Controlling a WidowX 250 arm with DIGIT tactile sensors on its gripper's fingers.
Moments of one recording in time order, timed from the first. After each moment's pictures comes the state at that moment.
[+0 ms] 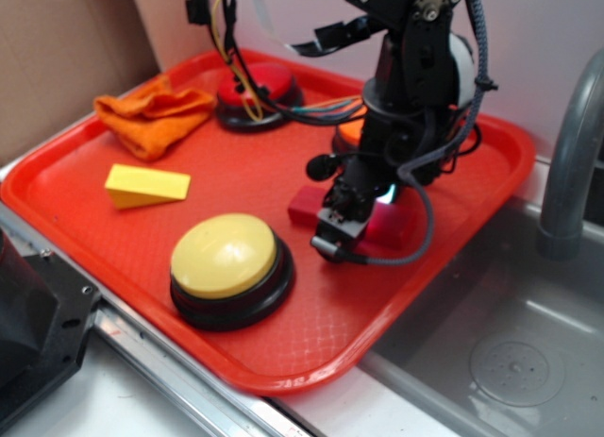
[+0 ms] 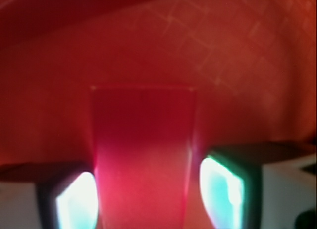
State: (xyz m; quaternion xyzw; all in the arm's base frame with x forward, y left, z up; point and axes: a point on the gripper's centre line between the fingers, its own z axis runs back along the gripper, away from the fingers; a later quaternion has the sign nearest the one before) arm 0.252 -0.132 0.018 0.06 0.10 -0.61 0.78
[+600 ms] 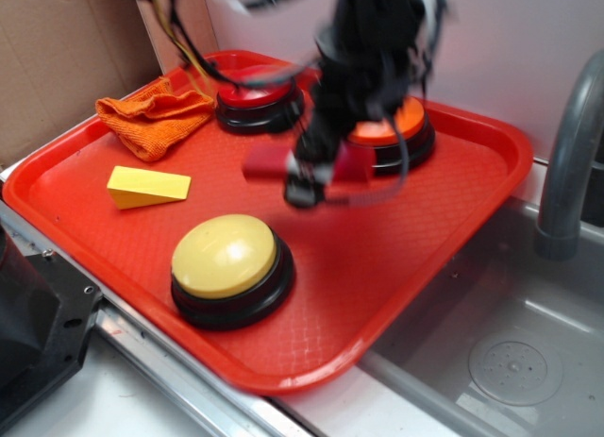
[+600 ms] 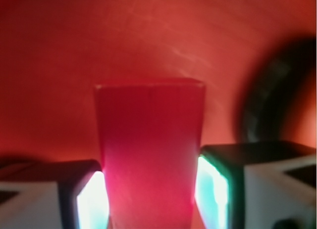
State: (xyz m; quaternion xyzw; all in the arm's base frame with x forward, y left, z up) arm 0.242 -0.099 0.083 0.11 0.08 -0.46 0.87
